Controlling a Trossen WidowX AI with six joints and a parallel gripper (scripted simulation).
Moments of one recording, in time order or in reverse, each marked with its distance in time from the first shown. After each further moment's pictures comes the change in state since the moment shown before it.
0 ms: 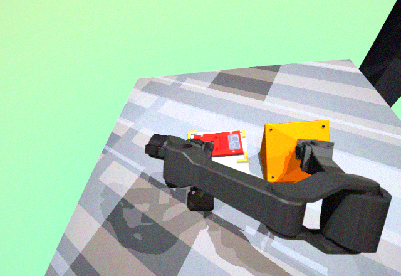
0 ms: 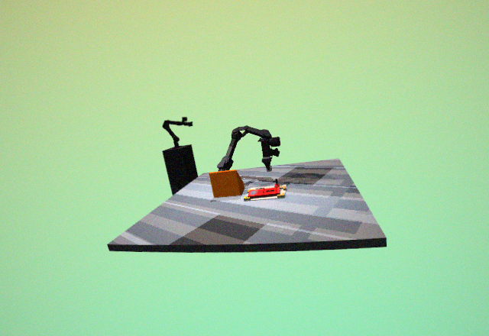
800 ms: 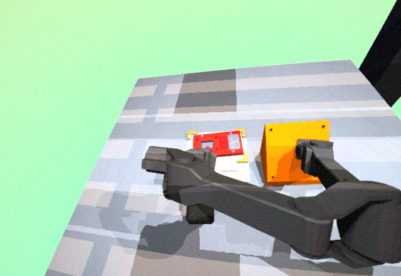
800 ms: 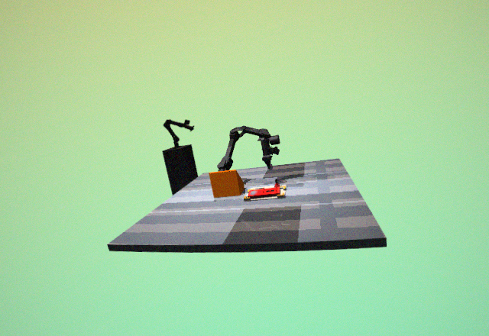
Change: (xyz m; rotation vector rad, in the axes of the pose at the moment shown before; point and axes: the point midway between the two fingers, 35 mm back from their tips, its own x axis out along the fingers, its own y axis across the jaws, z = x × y) arm -0.005 0.029 0.002 -0.009 -0.042 -0.002
